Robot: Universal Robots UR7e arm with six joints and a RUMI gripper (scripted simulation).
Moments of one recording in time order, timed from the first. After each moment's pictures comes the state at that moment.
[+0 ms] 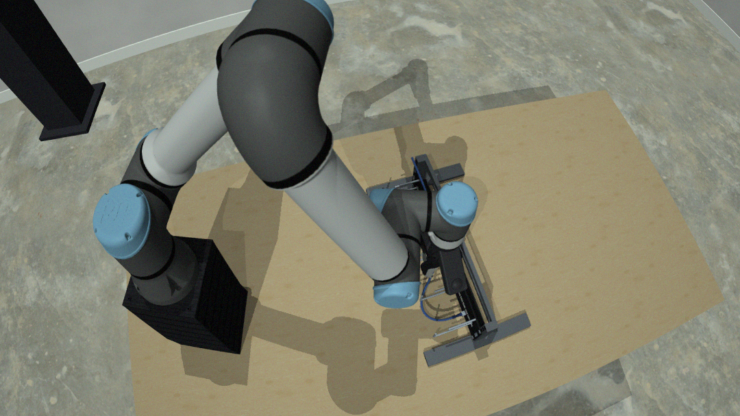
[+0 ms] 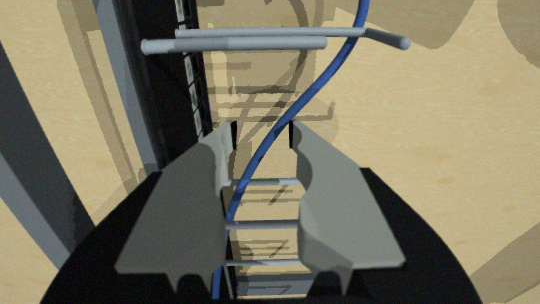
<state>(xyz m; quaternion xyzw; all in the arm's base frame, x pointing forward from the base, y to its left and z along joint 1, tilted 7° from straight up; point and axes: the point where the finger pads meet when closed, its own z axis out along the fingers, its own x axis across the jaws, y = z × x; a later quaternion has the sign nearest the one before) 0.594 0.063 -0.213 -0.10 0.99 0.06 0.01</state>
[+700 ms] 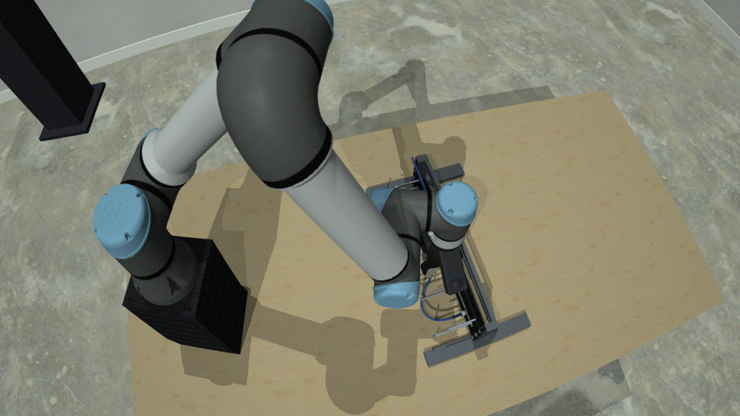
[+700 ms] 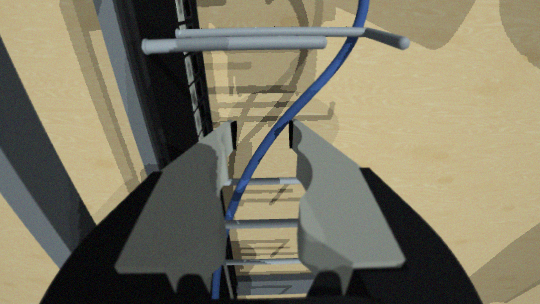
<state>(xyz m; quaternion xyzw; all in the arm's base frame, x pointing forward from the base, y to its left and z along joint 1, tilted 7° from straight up) 0.594 0.063 -0.213 -0.10 0.99 0.06 0.01</state>
